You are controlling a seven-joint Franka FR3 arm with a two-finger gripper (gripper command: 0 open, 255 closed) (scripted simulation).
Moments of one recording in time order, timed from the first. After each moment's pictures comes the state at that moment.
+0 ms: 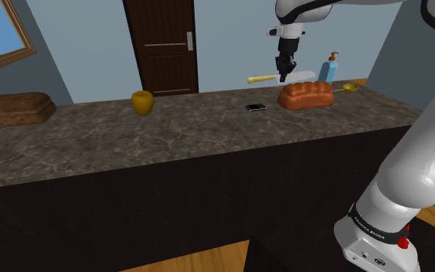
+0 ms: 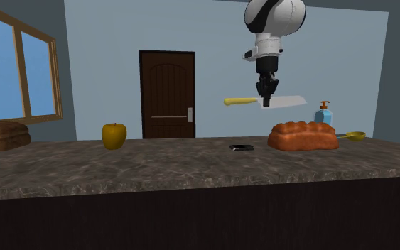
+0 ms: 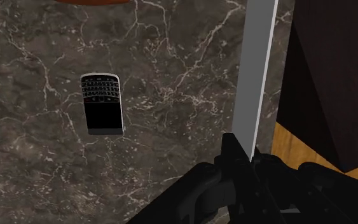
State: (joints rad) arm -0.07 -0.06 -0.30 -1.88 -0.03 1.81 -1.43
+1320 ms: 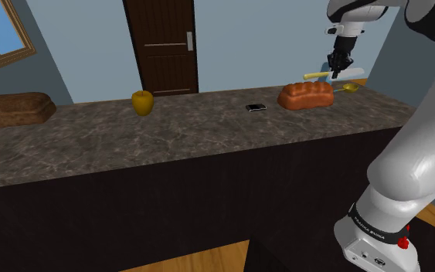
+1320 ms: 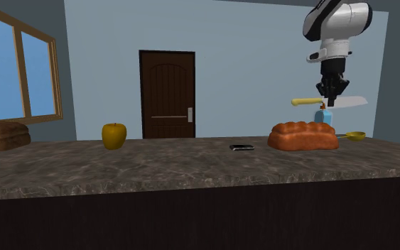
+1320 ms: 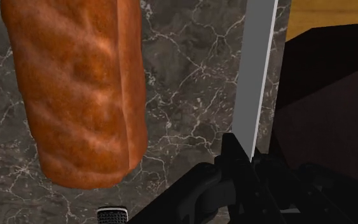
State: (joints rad) arm -0.31 0.03 -0.56 -1.78 0.00 1.80 -1.93
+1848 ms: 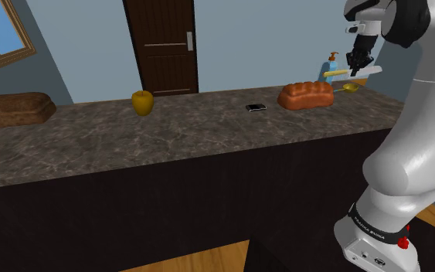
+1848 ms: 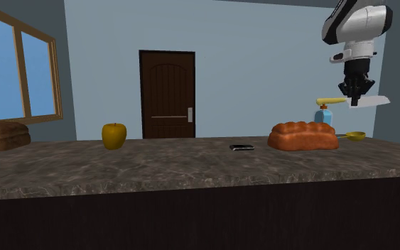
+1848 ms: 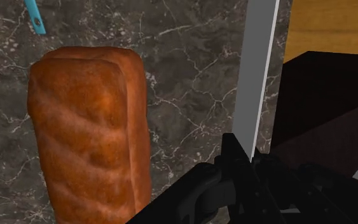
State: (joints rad) arm -0.45 0.22 -0.64 -1.57 0.12 1.75 -2.16
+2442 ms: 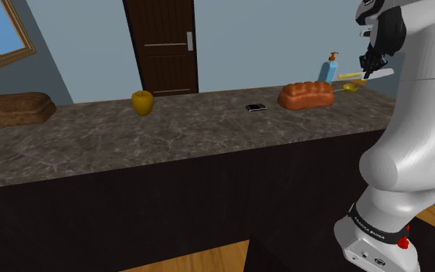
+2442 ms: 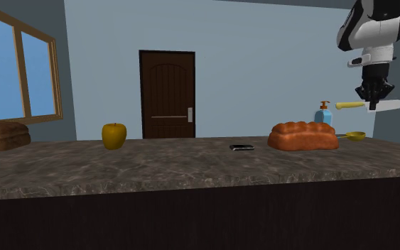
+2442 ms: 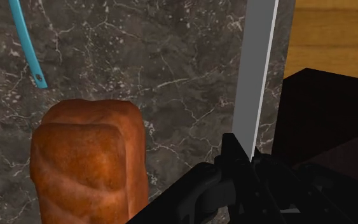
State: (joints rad) arm -0.60 0.39 -0.66 -1.41 0.22 1.72 -2.32
